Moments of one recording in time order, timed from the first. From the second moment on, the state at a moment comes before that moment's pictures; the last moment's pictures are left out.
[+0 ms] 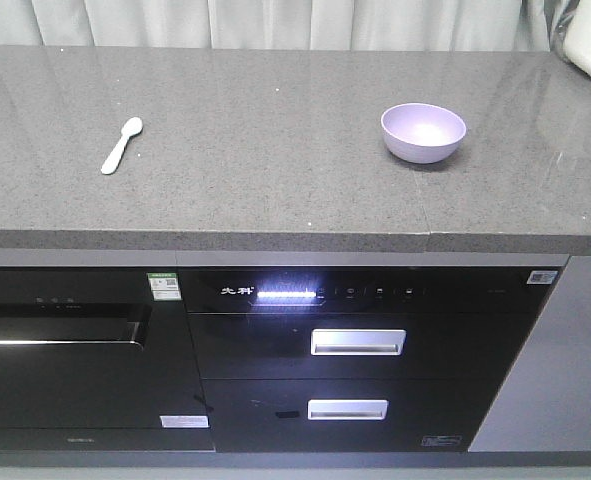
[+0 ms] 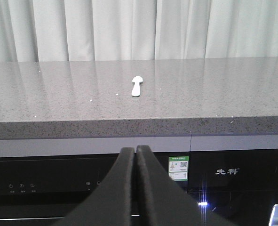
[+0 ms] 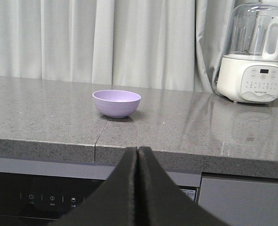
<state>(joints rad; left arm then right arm) 0.00 -0.01 0.02 0.07 0.11 -0.14 0.01 -0.01 0.03 -0.08 0.00 -0.05</state>
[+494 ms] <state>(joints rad) 0.00 -0.01 0.02 0.07 0.11 -0.14 0.01 -0.01 0.03 -0.08 0.00 -0.05</state>
